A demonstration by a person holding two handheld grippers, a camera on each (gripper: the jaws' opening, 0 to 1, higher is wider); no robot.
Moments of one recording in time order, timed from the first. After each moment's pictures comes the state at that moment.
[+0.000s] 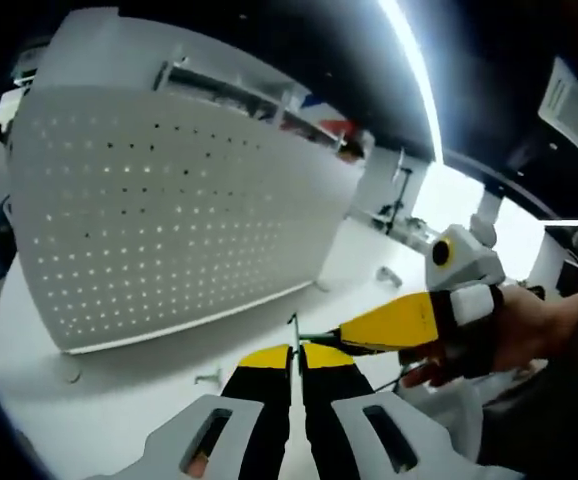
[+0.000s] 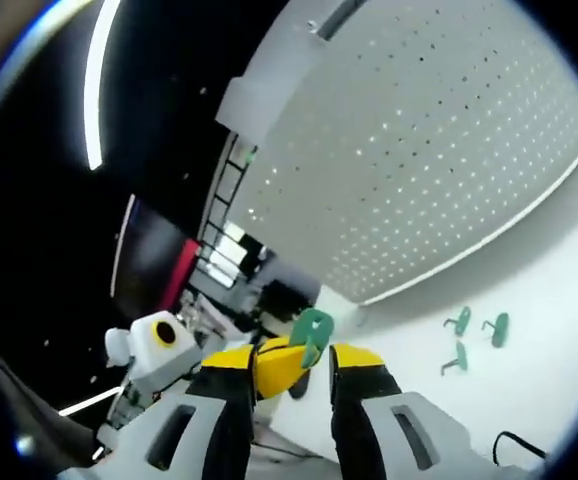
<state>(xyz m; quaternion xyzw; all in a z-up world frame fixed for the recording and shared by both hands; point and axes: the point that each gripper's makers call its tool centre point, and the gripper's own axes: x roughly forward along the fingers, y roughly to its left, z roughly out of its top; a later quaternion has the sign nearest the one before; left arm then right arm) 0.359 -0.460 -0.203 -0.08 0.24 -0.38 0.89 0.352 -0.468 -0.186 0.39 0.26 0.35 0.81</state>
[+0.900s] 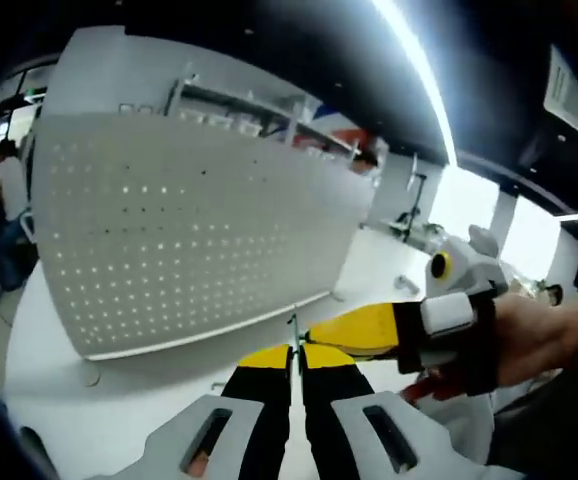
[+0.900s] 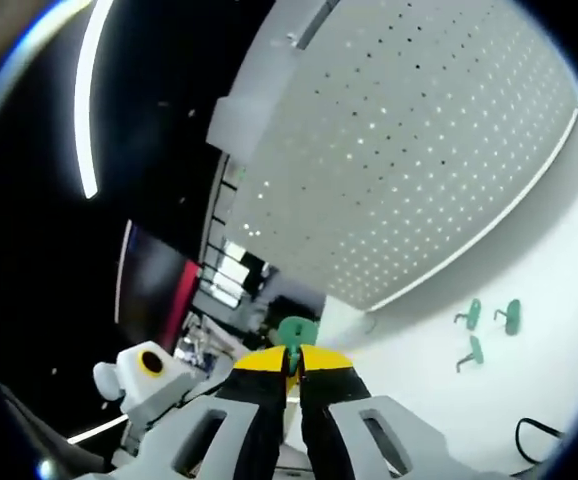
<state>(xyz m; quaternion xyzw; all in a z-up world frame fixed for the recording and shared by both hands) 0.356 -0.452 -0.192 -0.06 0.20 -0.35 0.91 0.356 -0.461 -0.186 0.43 0.25 0.33 0.80</state>
